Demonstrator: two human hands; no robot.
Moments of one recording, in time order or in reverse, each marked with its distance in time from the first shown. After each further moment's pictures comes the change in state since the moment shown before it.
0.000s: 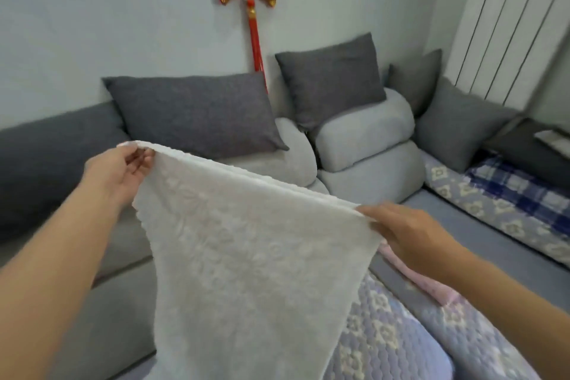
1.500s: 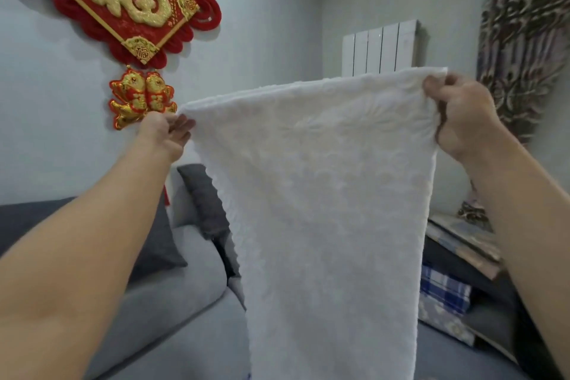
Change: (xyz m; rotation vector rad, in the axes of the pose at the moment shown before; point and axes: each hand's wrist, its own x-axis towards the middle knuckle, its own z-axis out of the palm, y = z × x) left_hand -0.072 0.070 0.431 -0.173 -0.432 0.001; right_hand 0.082 0.178 -0.394 0.990 0.899 0.503
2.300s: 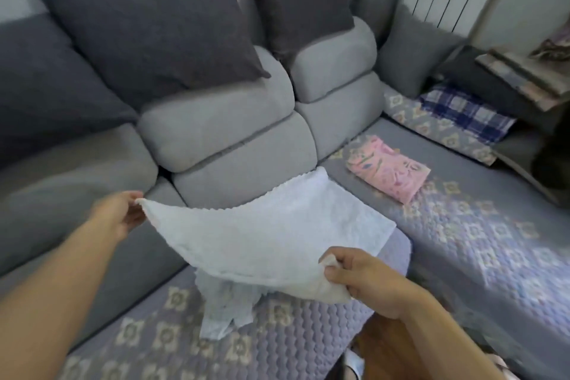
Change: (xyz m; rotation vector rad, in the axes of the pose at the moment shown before) left_hand -0.198 -0.077 -0.636 0.670 0.436 -0.620; right_hand -0.612 0.213 0.192 -0.036 -0.724 1.168
